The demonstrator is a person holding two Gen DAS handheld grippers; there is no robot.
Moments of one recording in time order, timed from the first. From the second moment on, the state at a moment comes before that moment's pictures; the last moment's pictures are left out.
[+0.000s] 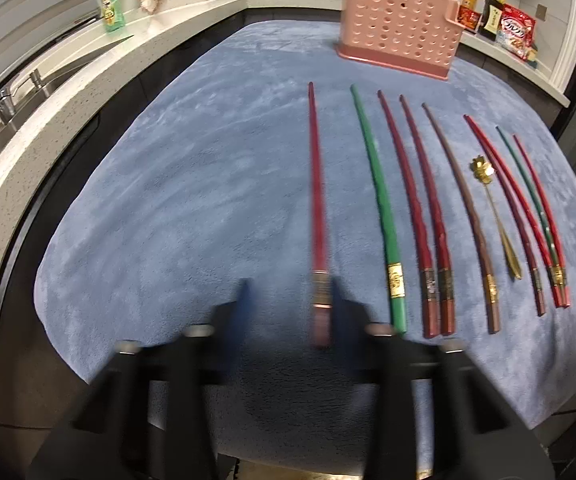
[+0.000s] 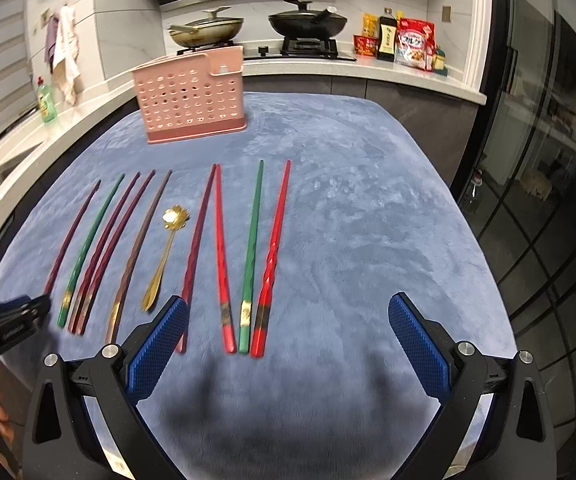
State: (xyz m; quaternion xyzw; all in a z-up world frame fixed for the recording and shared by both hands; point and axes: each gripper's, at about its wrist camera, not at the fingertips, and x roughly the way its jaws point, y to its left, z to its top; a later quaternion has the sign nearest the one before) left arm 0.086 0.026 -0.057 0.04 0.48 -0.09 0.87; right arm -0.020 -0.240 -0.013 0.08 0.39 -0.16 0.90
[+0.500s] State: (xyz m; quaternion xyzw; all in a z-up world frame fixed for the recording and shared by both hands) left arm 0.091 0.028 -0.059 0.01 0.49 -0.10 0.87; right arm 0.008 -0.254 -0.047 0.11 0.42 -0.15 0.89
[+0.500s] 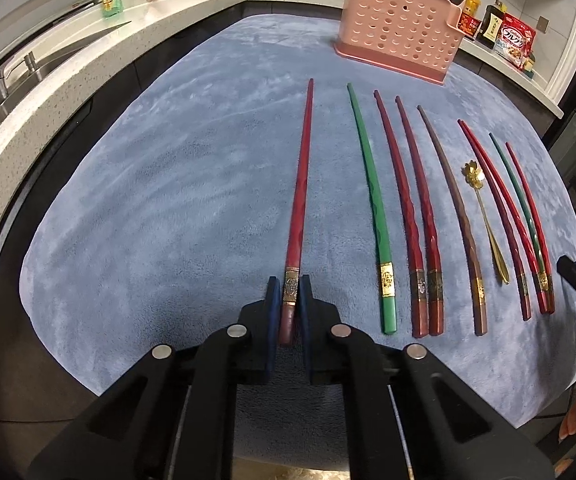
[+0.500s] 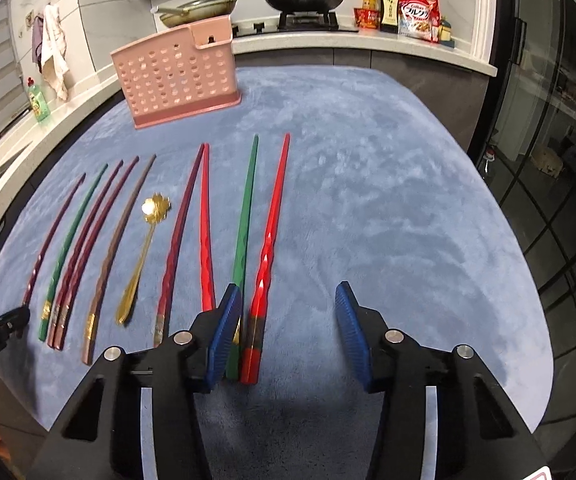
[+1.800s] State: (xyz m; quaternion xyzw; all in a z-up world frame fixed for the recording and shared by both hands) left arm 0.082 0.053 -0.006 -0.04 0.48 -0.13 0.87; right arm -0.019 -0.266 0.029 0.10 0.35 -0.11 0.92
